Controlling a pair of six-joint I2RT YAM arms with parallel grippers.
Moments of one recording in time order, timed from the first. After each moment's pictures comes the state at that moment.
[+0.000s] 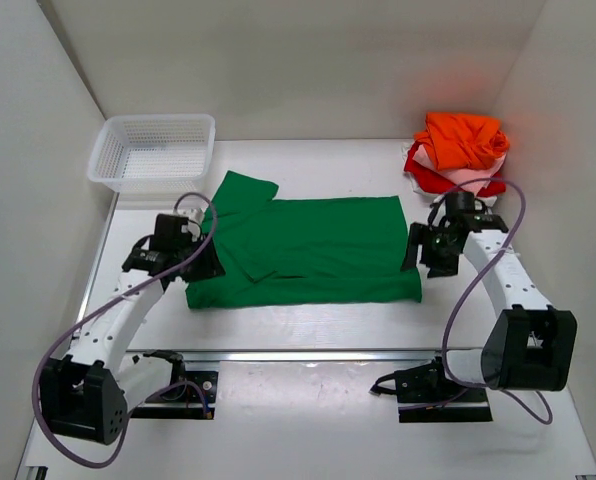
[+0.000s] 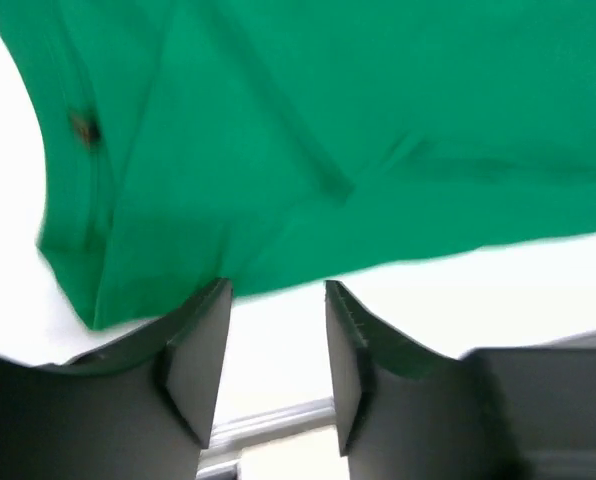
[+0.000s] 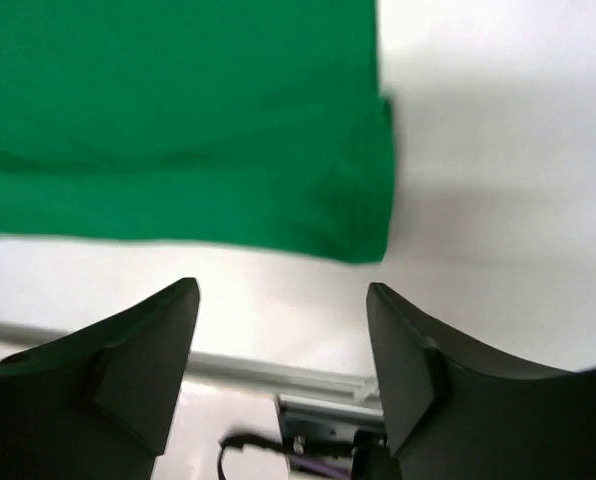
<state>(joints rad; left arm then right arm) -0.19 1.06 0.75 -0.65 0.18 -0.35 -0.02 1.31 0.97 -0.91 -0.23 0.15</state>
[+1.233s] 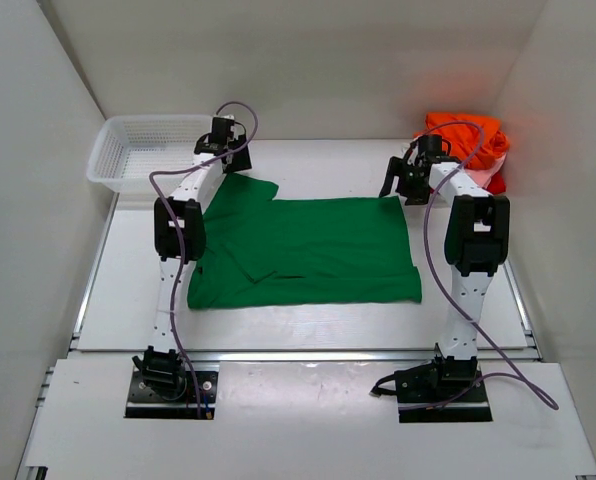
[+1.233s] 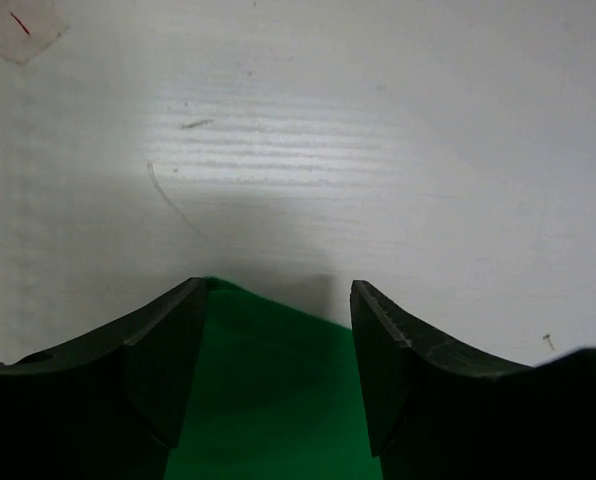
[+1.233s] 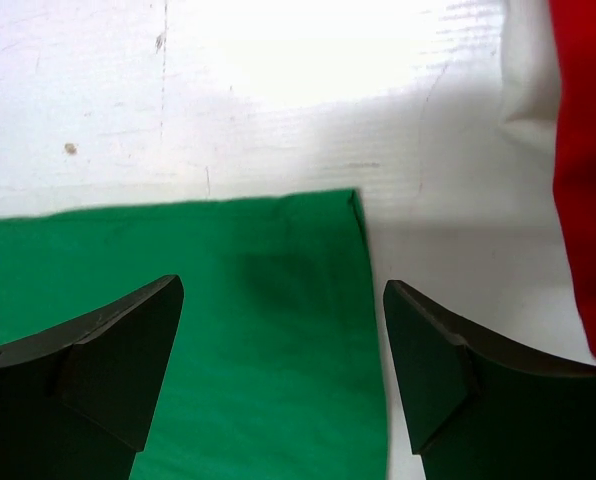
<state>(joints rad) -0.16 2.64 2.42 -0.53 -0.06 -0.27 -0.01 2.18 1.73 -0.53 -0.22 0.24</state>
